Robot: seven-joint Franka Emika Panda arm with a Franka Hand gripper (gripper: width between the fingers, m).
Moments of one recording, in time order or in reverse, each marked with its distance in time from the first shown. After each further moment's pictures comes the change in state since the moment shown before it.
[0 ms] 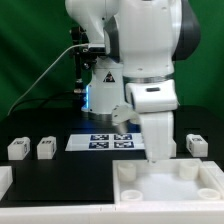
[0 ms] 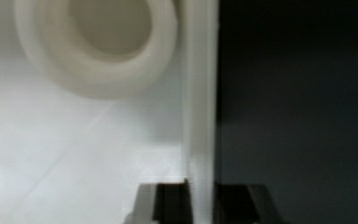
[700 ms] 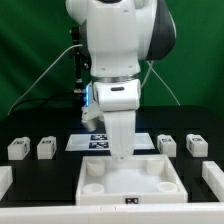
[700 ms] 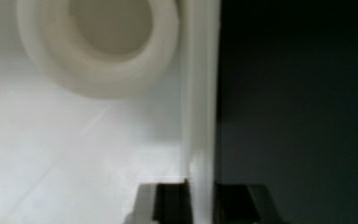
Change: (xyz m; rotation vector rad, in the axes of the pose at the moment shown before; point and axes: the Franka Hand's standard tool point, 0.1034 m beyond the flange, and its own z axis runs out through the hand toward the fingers) arm -0.055 -0.019 -0.002 0.020 -0.006 0.007
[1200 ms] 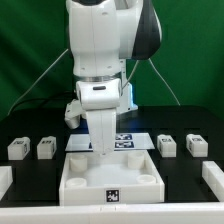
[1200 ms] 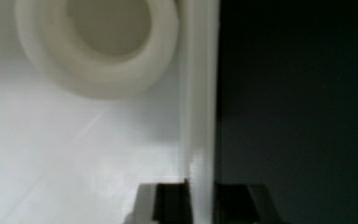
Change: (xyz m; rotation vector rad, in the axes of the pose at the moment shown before) arm -0.040 -0.032 0.000 0.032 -0.015 -0.050
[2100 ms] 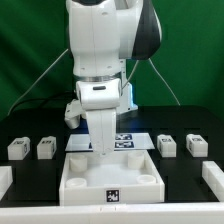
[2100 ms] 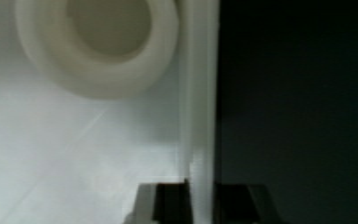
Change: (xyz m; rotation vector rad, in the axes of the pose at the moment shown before) arm -0.001 0.000 0.000 0.000 -0.001 -0.002
